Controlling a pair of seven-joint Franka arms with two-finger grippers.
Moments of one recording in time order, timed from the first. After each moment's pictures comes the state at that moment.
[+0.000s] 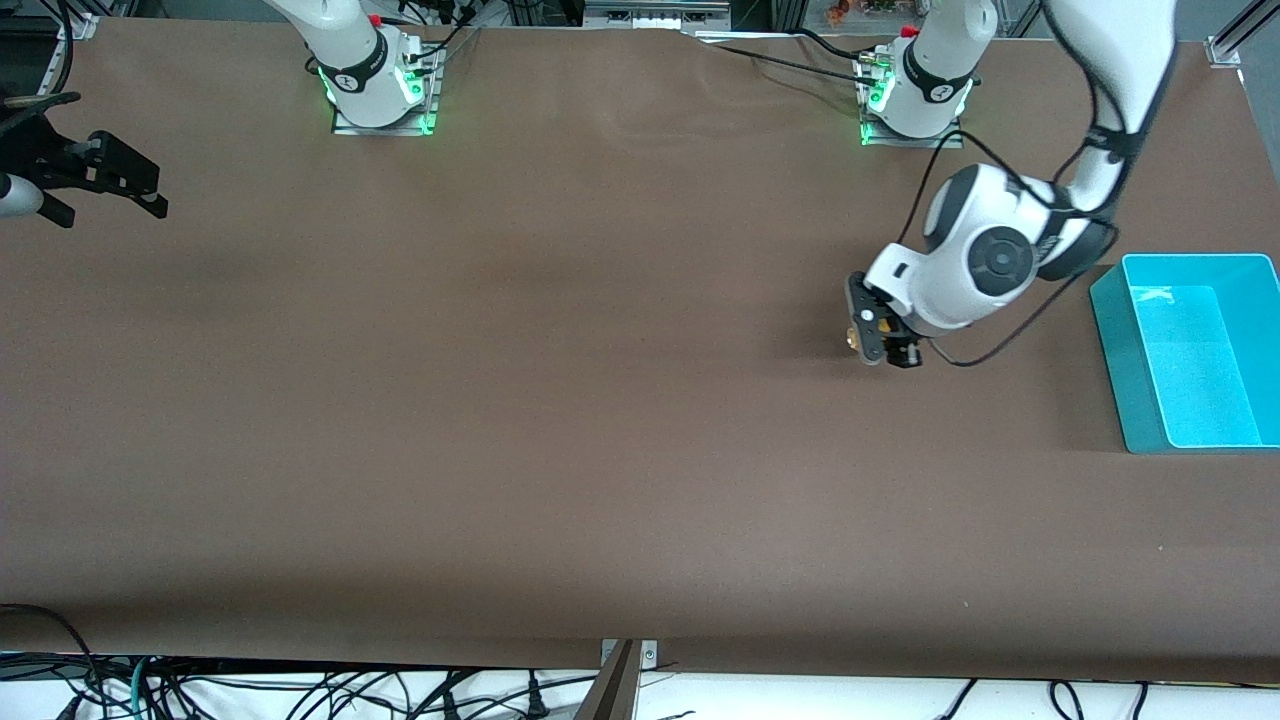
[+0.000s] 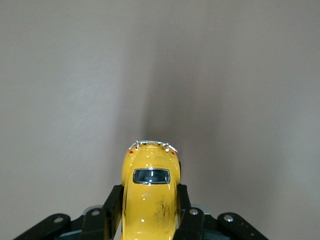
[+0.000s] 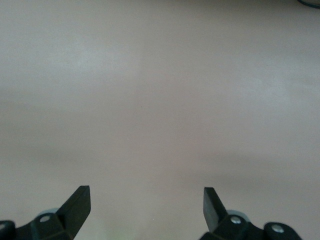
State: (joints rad) left arm 0.09 0.29 -0.34 -2.04 0.06 2.15 1.09; right arm 0.16 -0.07 -0.15 -1.63 -0.01 1.58 -0.12
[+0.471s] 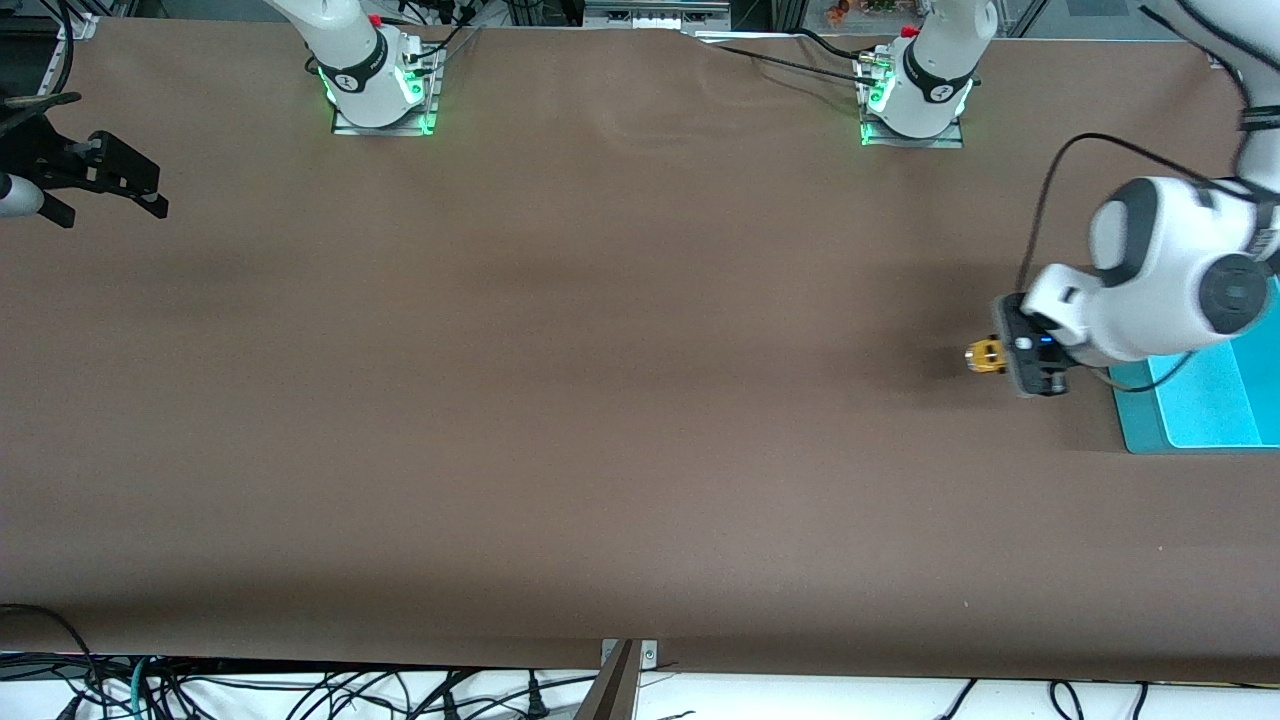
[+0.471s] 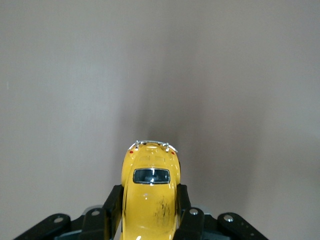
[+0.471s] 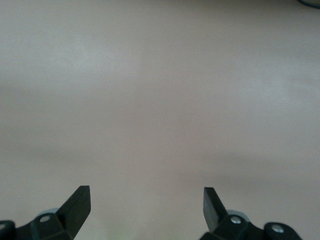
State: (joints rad) left arm 0.37 0.31 -0.32 -1.86 0.06 1.95 1.40; right arm 0.16 -0.07 -0.15 -1.63 -0.01 1.58 -0.12
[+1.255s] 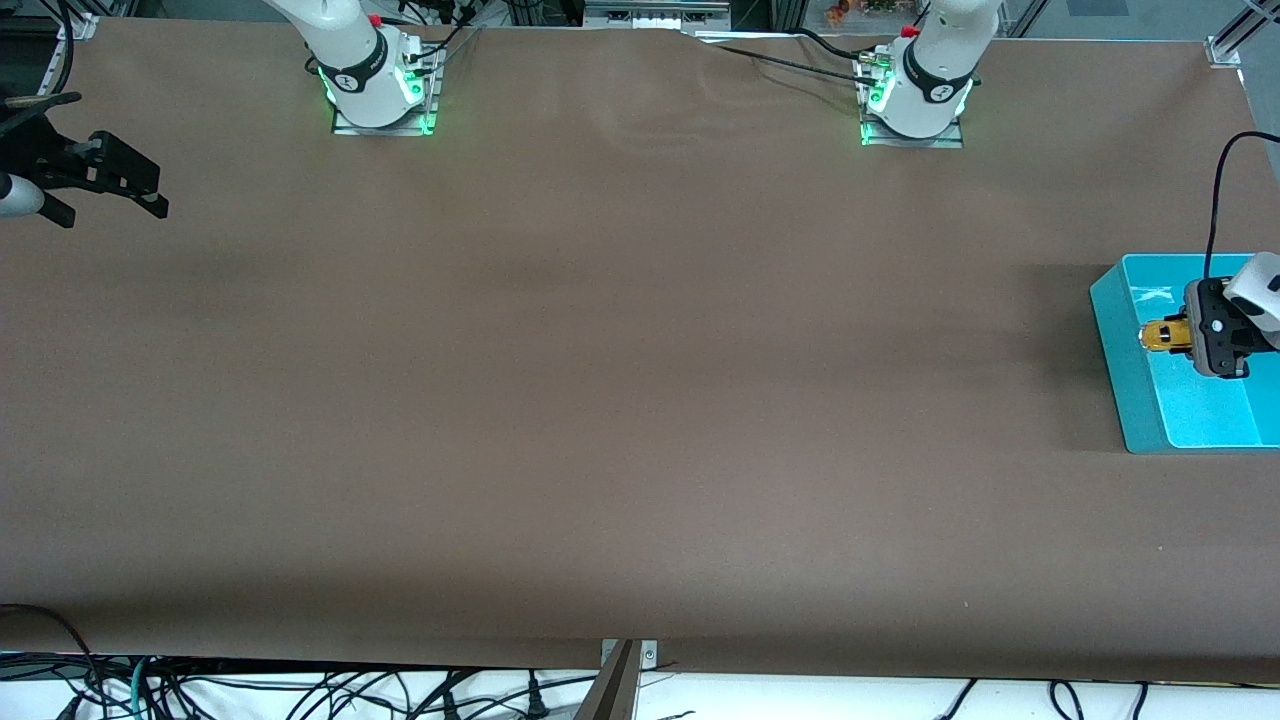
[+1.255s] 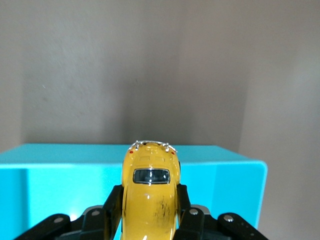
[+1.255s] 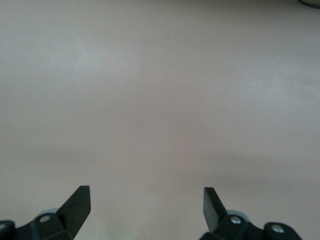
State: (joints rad) left arm 0.73 0.45 -0.31 -1.76 0.31 1.97 1.76; right arm 0.16 -0.07 -0.15 -1.63 -0.01 1.58 -0.12
